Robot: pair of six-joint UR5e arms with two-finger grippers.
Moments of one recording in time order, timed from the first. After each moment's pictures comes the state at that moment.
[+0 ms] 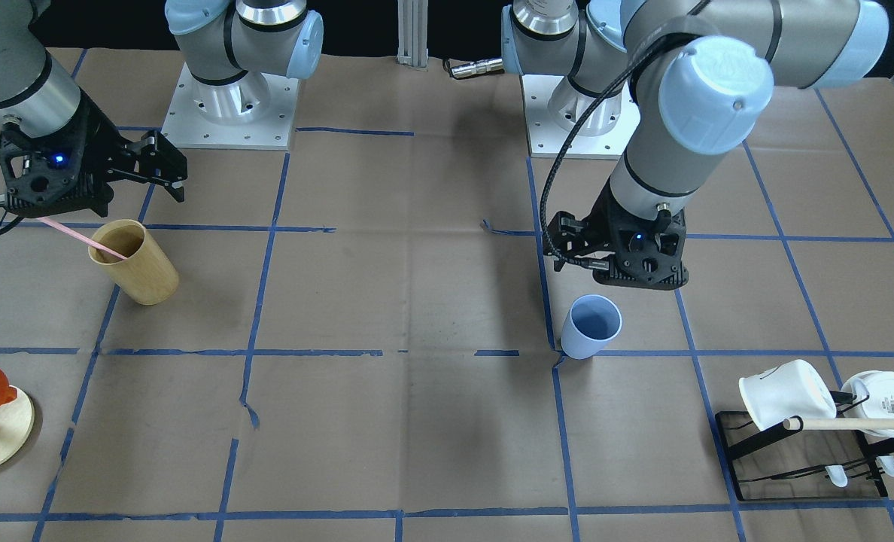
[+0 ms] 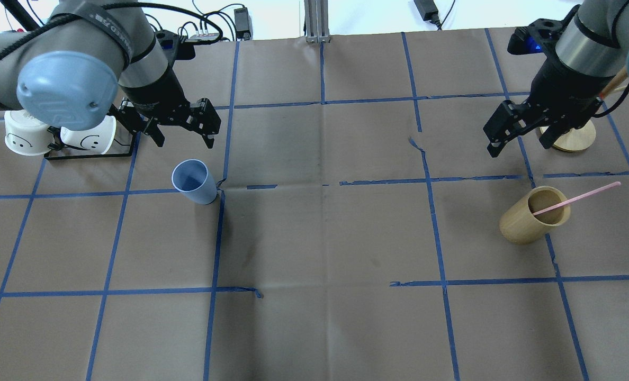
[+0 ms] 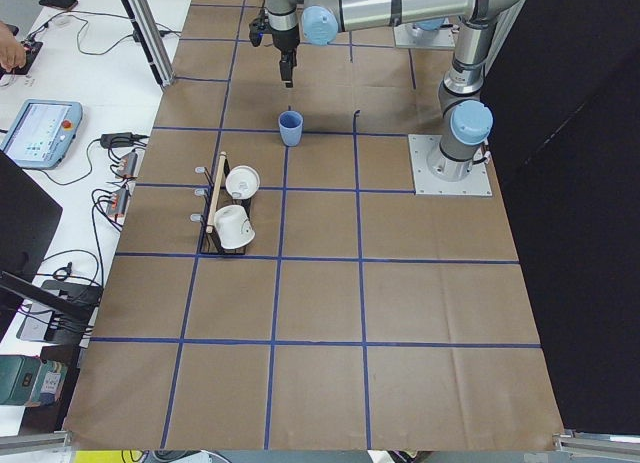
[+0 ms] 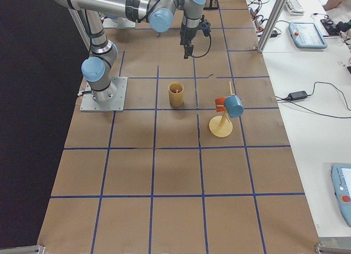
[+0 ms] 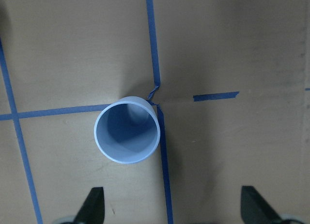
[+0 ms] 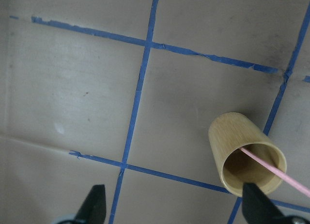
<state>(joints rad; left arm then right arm) -1.57 -1.73 -1.65 -1.39 1.57 0.10 1.36 -1.58 1.70 -1.55 -1.52 -0.47</state>
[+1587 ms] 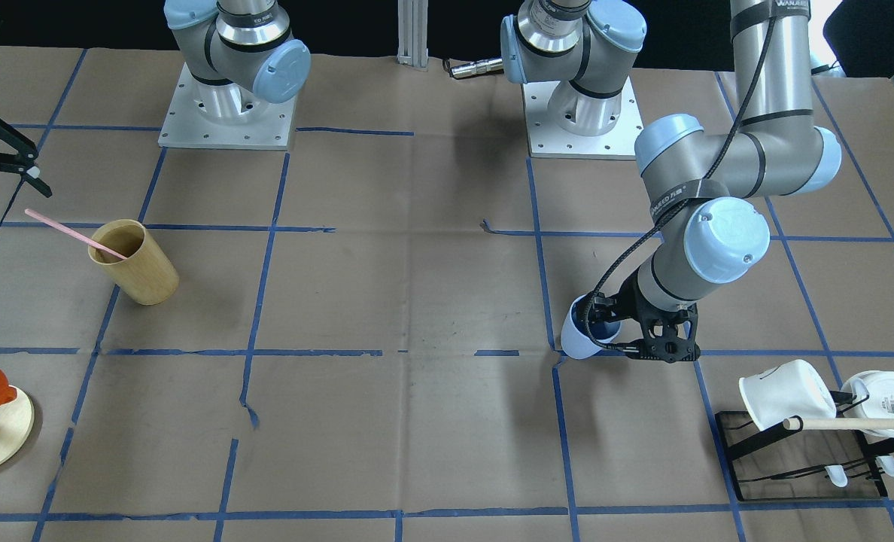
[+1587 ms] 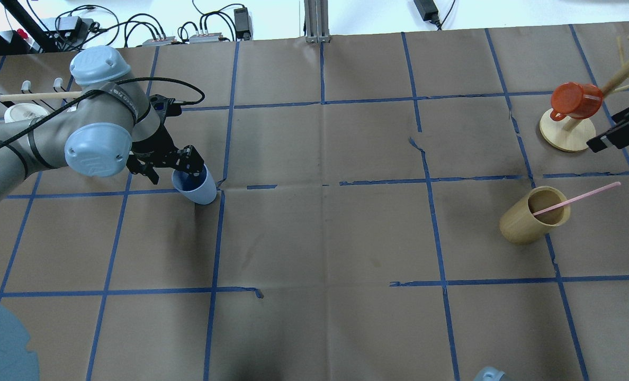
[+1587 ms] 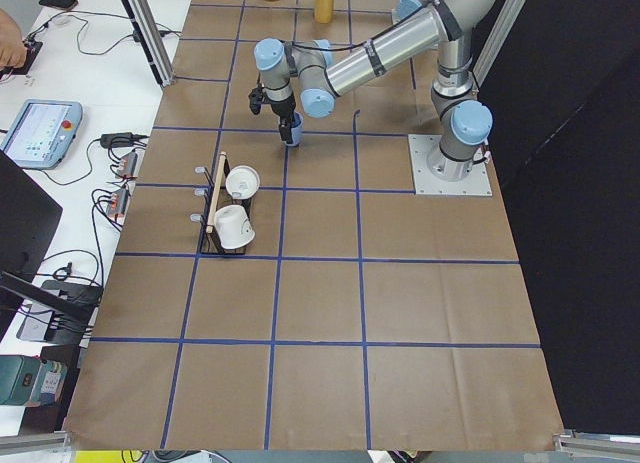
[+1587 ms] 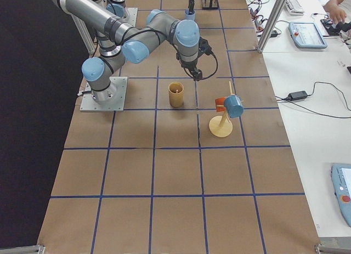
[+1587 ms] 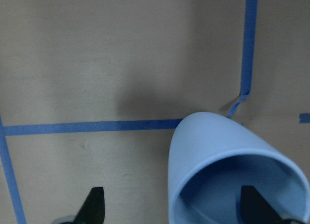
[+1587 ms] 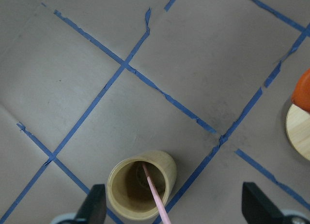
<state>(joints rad) -1.43 -1.90 -1.83 -1.11 1.58 0.17 0.92 -1.60 1.75 -1.61 -1.21 -1.38</state>
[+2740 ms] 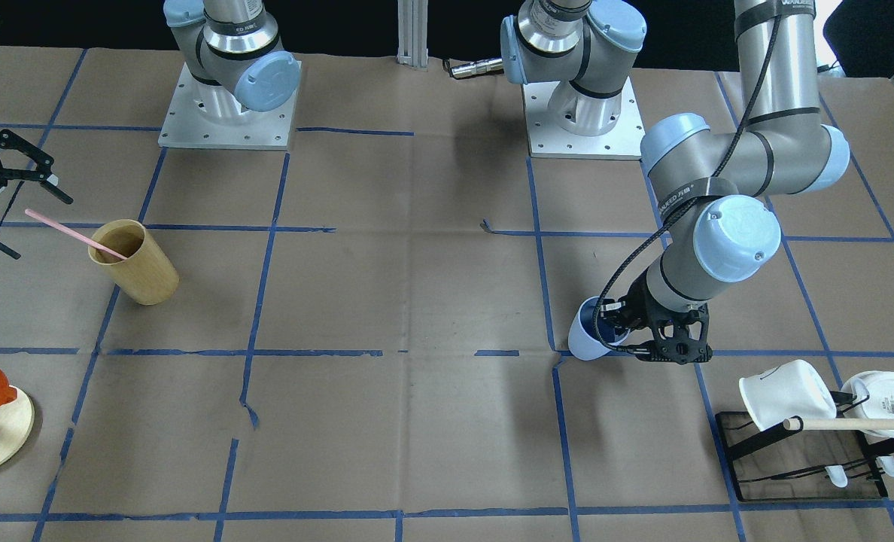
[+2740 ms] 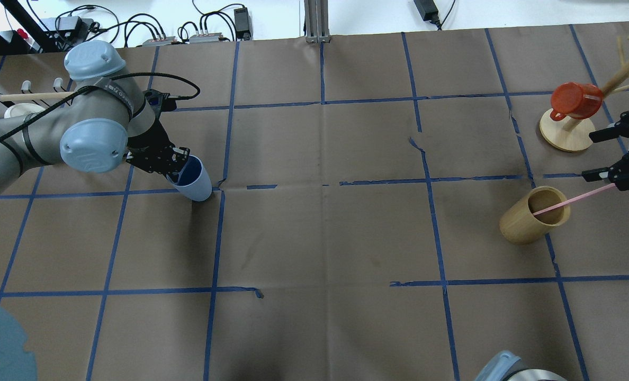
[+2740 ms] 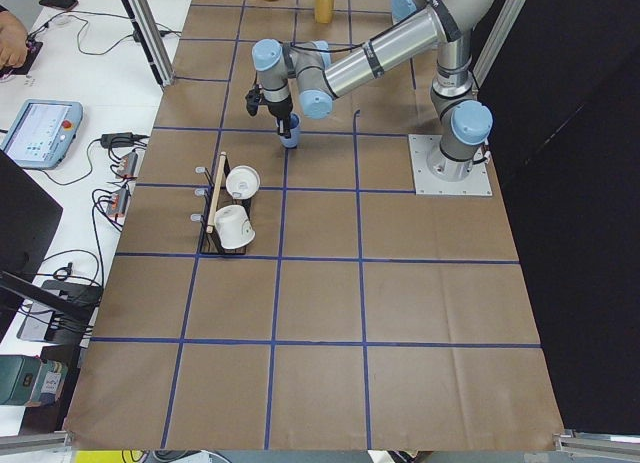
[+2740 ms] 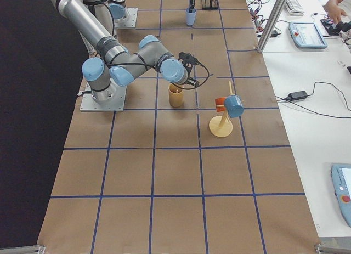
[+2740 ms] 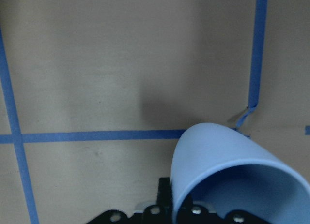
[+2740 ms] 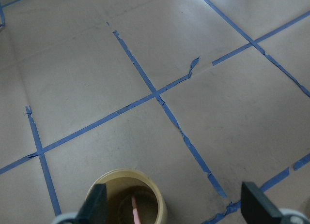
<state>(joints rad) -1.43 -1.87 -1.81 -1.15 1.59 0.15 0.77 -1.59 1.92 -1.60 -0.97 -1.96</state>
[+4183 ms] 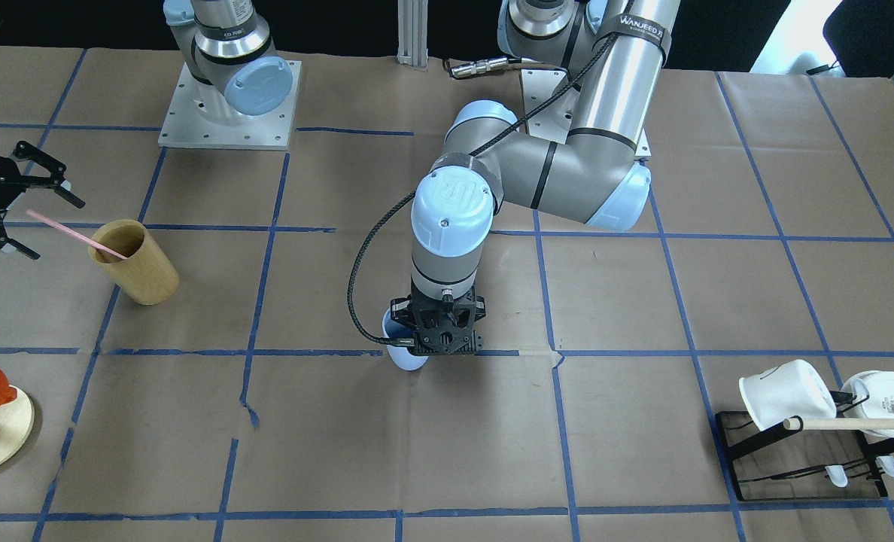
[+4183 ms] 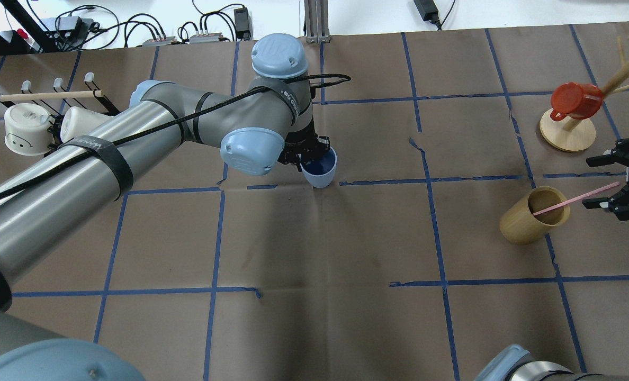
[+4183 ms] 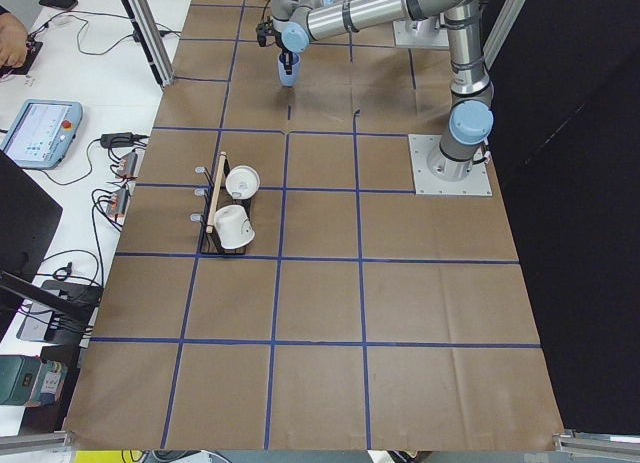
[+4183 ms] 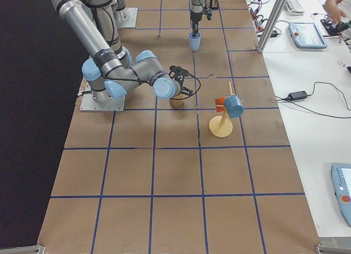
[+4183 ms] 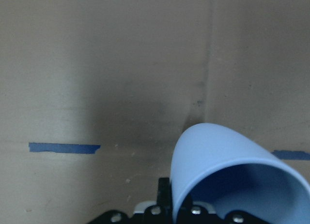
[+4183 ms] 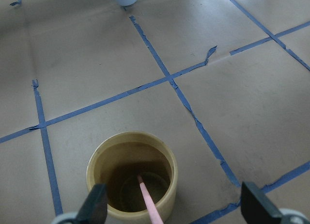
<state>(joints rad) -1.90 -2.04 -1.60 -1.08 1.55 -0.37 0.69 -1.55 2.00 -1.61 -0.96 -2.16</state>
